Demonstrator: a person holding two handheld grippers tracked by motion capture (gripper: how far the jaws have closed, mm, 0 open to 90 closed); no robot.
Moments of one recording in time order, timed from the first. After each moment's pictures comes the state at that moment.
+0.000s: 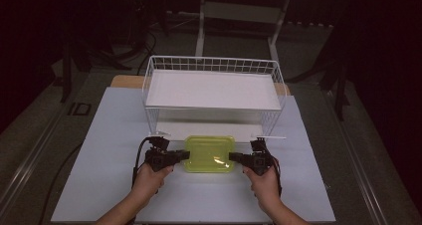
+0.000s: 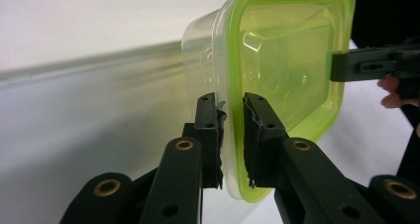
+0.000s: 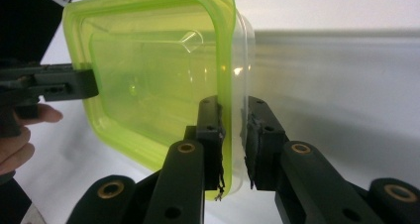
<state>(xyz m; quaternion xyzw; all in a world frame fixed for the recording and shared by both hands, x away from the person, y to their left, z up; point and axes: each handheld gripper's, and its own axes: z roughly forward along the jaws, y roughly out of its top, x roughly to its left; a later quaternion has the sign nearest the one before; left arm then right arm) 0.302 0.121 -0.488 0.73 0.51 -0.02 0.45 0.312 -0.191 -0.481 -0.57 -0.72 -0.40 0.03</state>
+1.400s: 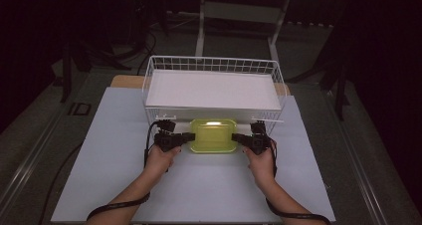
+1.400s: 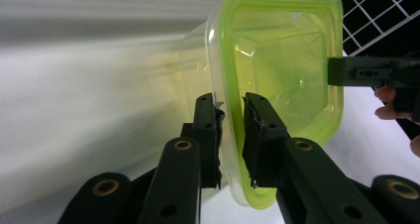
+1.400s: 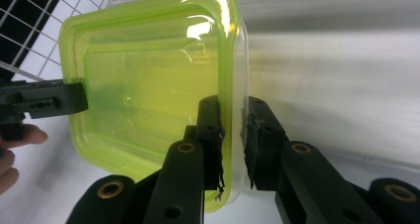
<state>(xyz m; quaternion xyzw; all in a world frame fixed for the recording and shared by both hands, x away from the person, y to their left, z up) 0.366 0.113 -0.510 0.71 0.51 0.00 0.48 0.373 -0.194 -0.488 -0.58 -0.71 -0.41 -0.03</state>
